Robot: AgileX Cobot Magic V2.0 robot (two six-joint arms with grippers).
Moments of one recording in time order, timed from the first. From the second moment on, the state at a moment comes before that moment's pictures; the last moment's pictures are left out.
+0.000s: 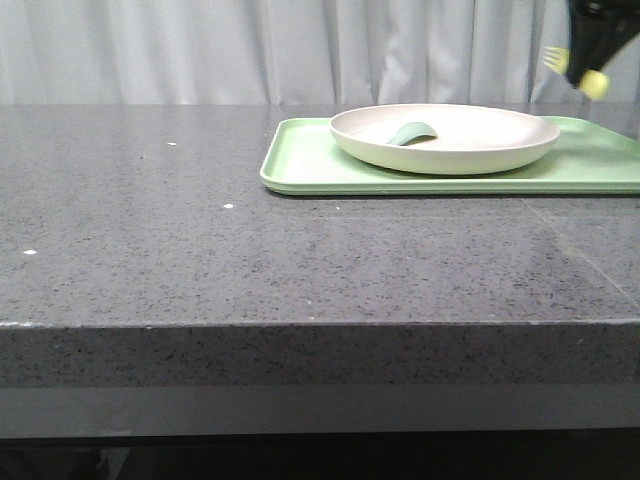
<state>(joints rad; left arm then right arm) -0.45 0.22 -0.46 -0.07 0.27 -0.05 0.02 2.00 -1.99 0.01 1.19 0.17</state>
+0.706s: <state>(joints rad) -0.45 0.22 -0.46 -0.07 0.27 -0.05 0.01 2.11 -1.98 -0.11 1.23 0.14</state>
